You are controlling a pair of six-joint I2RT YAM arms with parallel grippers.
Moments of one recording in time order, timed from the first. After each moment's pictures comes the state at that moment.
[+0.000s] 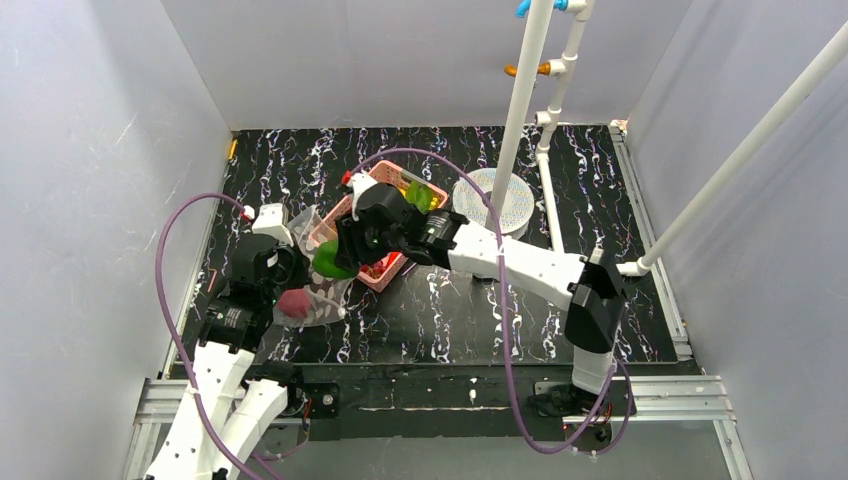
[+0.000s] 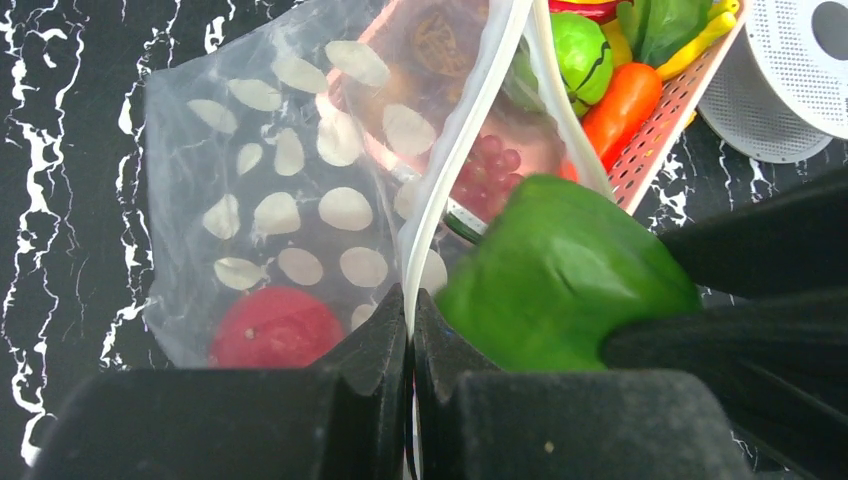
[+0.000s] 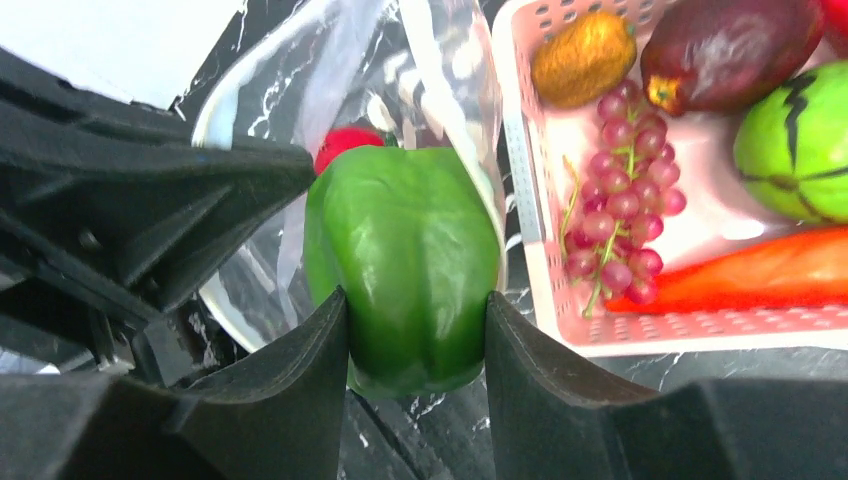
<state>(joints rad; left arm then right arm) -0.22 0.64 0.78 -0.70 -0.09 -0.27 1.12 1.82 1.67 -0.43 -0.03 0.48</state>
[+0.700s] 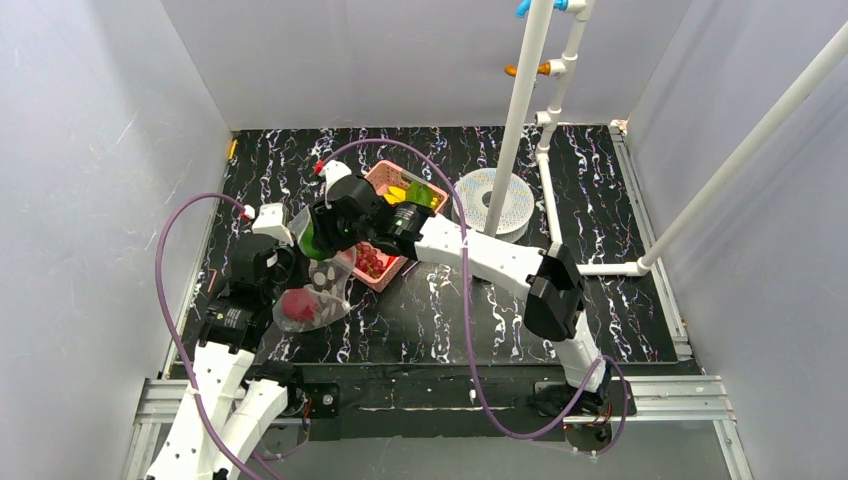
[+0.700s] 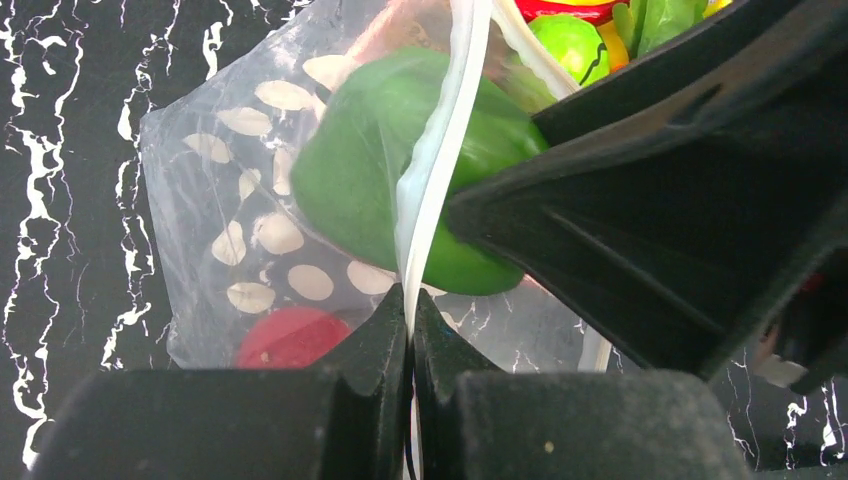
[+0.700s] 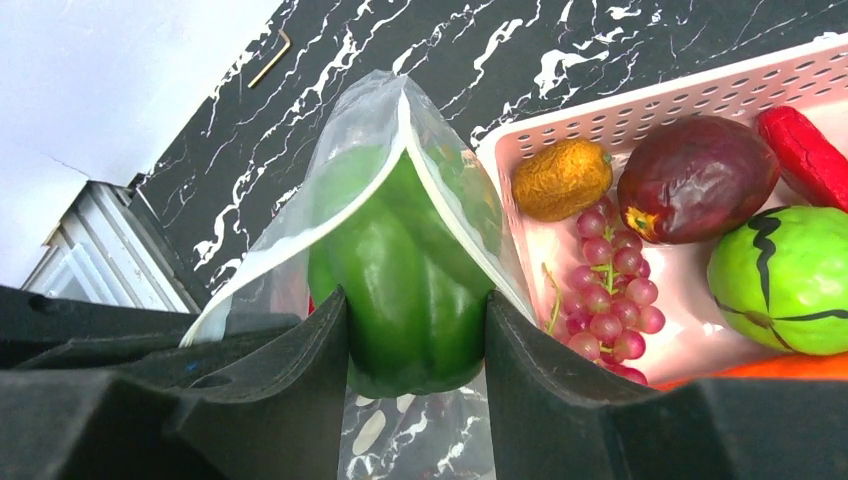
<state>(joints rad) -0.22 0.63 0.78 -0.69 -0.07 -0.26 1.13 2.08 1.99 -0.43 0.09 0.41</state>
